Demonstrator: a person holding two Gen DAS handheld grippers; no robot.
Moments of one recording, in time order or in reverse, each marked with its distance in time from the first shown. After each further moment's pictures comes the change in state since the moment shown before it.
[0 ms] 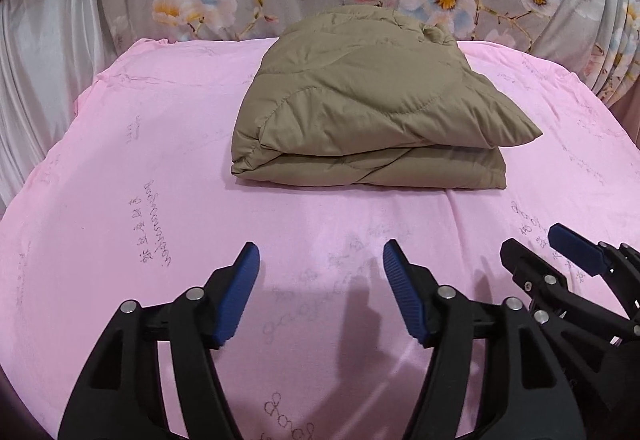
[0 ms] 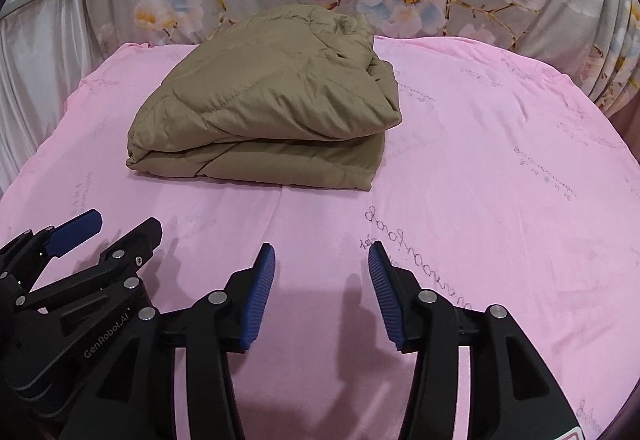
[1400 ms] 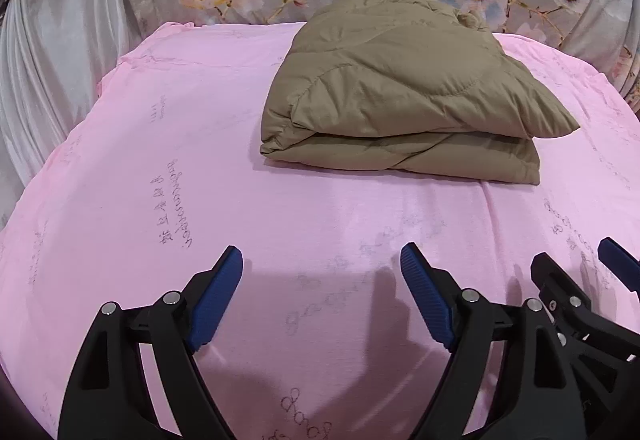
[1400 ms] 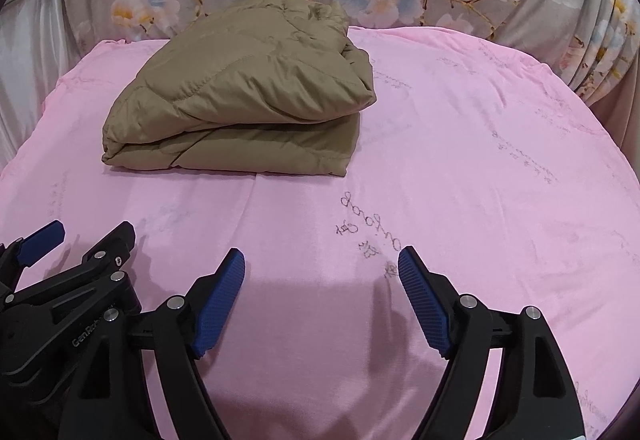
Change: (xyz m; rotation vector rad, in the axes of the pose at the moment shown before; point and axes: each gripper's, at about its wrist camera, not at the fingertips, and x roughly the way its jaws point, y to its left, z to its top) left arm 0.009 0.013 -0.002 -0.050 0.047 0.091; right arm 0.003 -0.008 -0.006 0.030 0.029 -0.066
